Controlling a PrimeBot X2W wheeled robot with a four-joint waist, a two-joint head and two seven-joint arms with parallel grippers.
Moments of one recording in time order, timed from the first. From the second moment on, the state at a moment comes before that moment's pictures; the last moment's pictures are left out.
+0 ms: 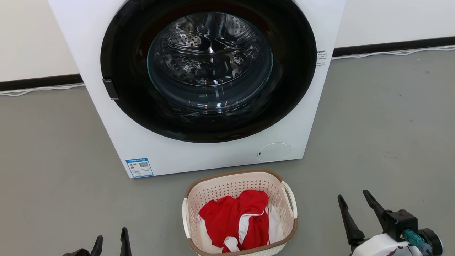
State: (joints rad) left arm 0.09 0.14 -0.08 0.36 -0.48 0.09 -0.26; right arm -0.06 -0.15 0.04 0.44 0.08 0.12 -0.24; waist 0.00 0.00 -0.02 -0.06
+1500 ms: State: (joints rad) left arm -0.23 0.04 -0.32 0.29 -0.48 0.07 -0.25; right arm -0.57 -0.27 -0.17 0.97 -0.04 0.12 -0.17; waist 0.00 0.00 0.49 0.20
